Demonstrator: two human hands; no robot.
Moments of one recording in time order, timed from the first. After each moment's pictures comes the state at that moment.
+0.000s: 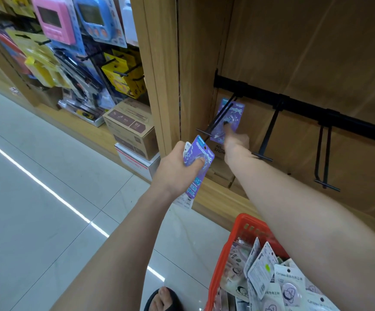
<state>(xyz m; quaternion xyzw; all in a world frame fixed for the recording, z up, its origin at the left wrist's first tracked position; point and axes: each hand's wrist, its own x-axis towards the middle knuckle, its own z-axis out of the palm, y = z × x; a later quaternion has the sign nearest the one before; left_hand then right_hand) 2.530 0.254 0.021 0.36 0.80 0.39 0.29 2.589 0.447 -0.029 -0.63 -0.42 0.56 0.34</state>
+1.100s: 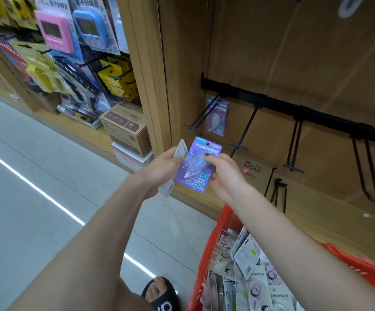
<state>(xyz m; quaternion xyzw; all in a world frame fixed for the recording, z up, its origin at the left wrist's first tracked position) 2.544 0.238 0.043 0.26 0.70 0.42 0.52 2.674 0.332 0.000 -0.45 -0.37 0.77 0.26</state>
